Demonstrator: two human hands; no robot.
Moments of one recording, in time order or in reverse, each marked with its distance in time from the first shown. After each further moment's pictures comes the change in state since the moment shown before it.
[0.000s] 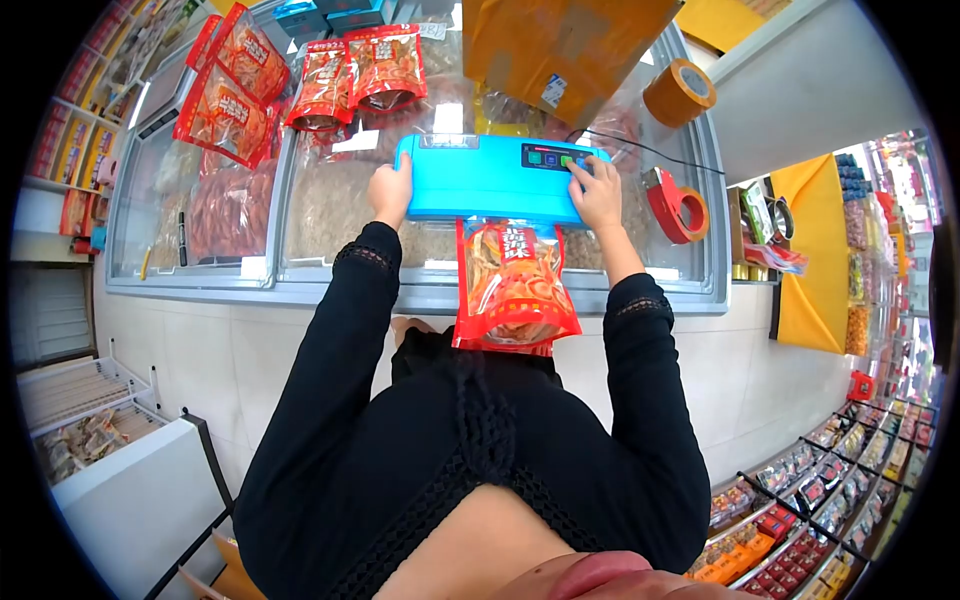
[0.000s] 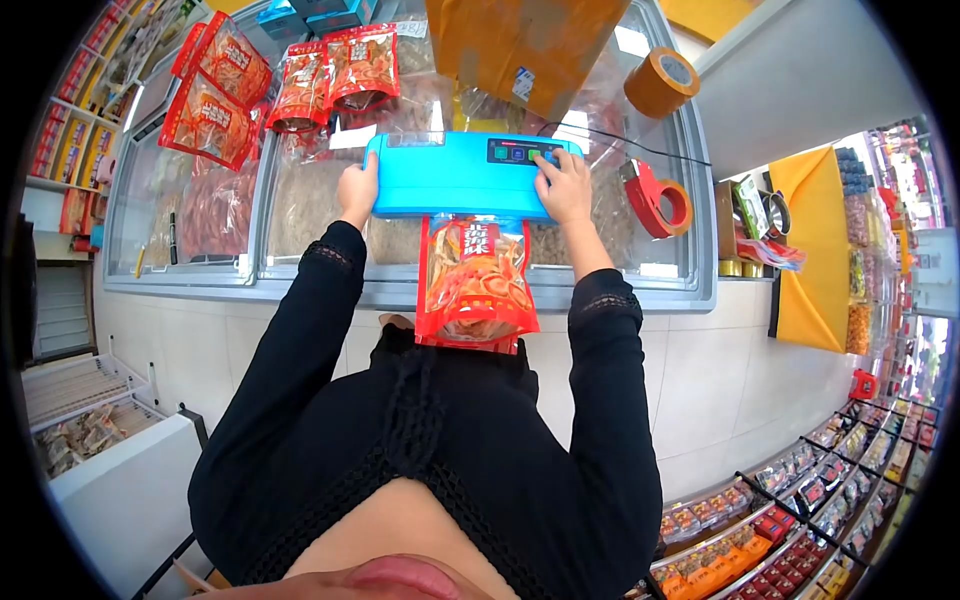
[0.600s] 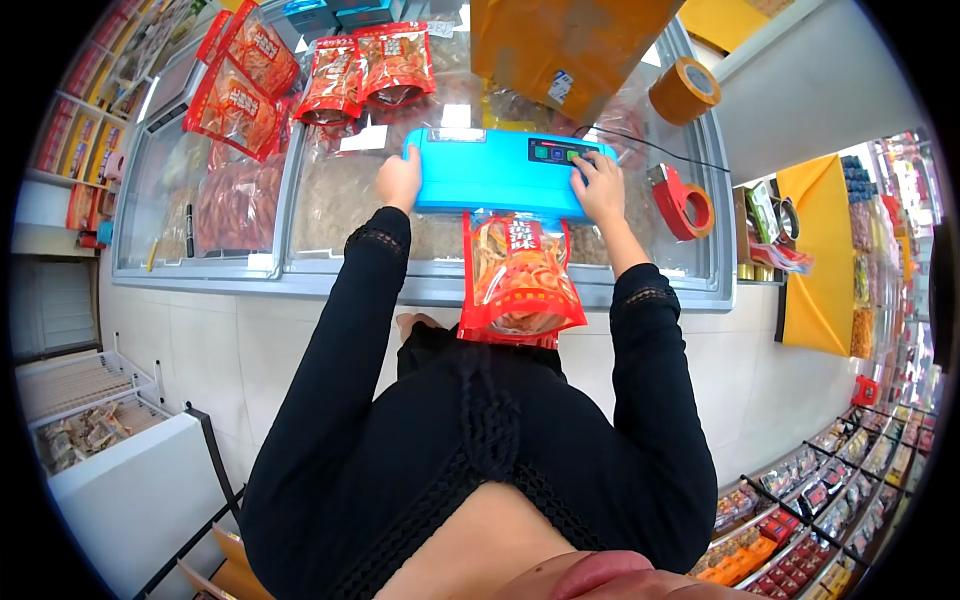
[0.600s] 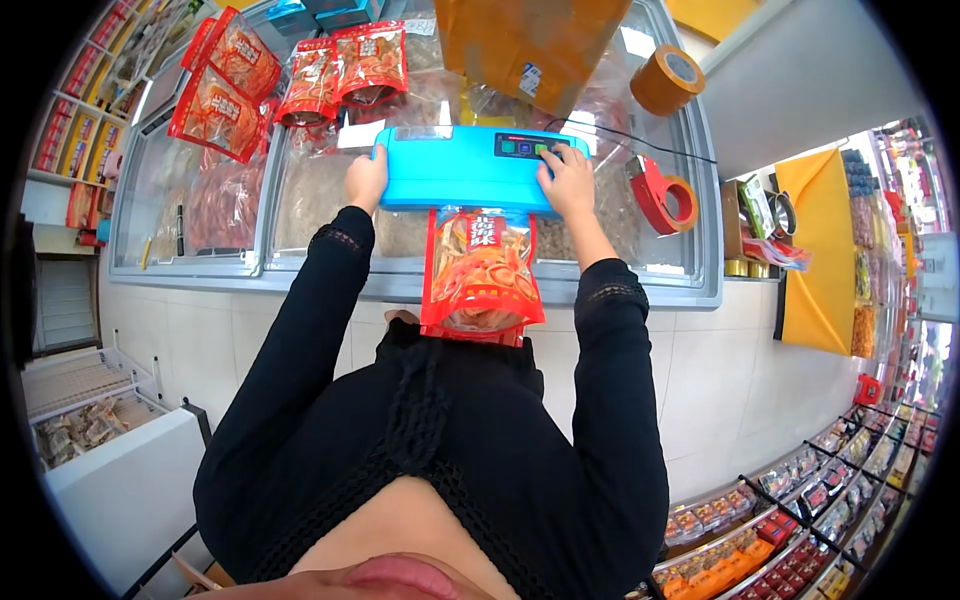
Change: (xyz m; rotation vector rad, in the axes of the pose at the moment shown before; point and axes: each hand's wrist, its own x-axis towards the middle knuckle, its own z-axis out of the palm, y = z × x) left_hand 0.001 0.003 0.000 0.077 -0.010 -0.004; right_hand 0.000 -0.005 0.005 0.028 -0.029 0.053
